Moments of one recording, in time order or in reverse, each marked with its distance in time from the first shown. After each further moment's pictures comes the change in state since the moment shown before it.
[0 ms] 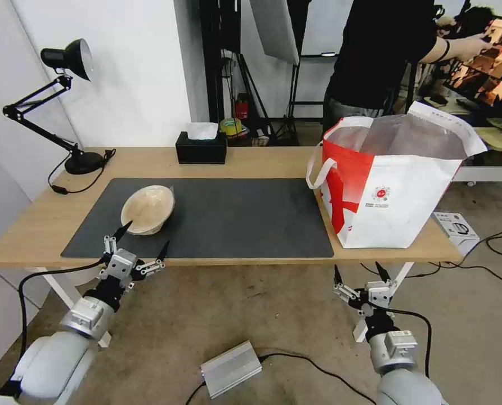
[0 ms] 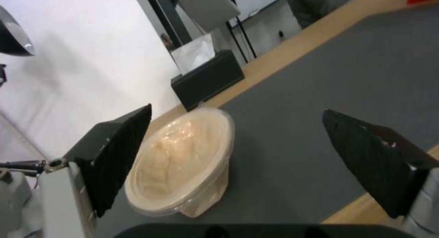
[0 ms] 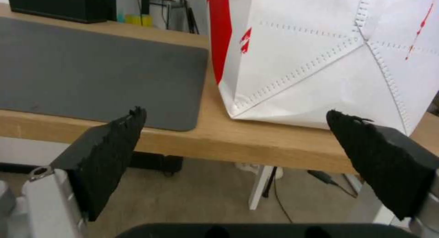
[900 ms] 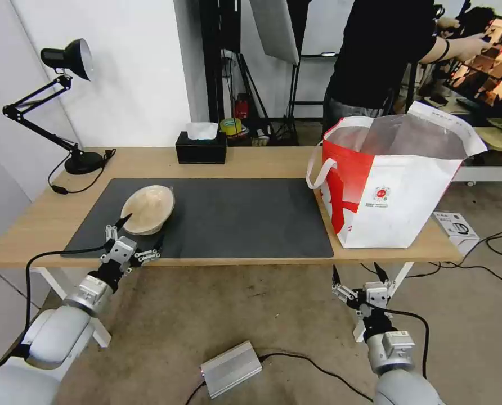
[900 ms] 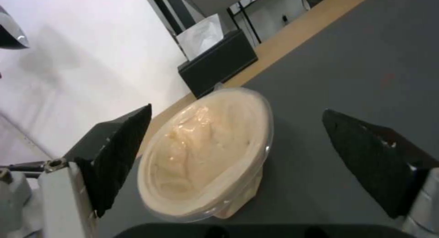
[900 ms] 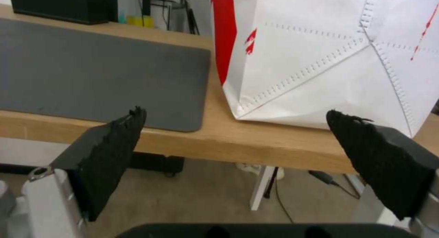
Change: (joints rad) left arm -0.151 0.065 0.066 0.153 0.000 -0.004 0.002; right arm 0.005 0.012 -0.008 -0.001 -0.012 -0.002 0.000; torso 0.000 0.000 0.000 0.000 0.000
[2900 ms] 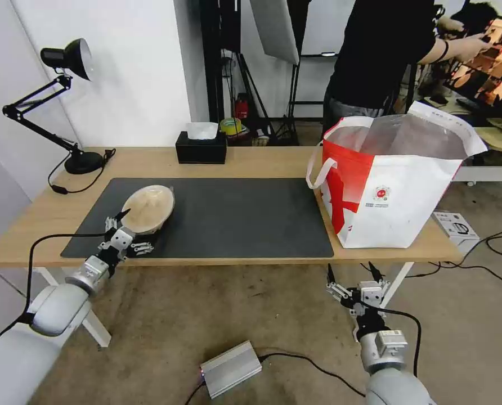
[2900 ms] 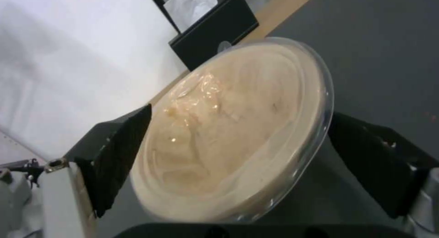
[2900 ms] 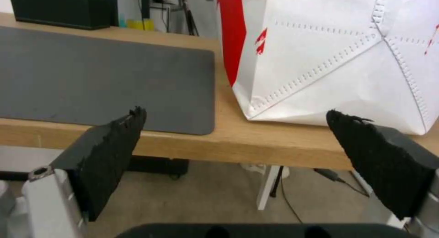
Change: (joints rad) left arm -0.206 0.094 0.155 0.204 -0.019 0.001 0.021; right arm 0.017 0.049 -0.018 -0.006 -0.013 -0.006 0.002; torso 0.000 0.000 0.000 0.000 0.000
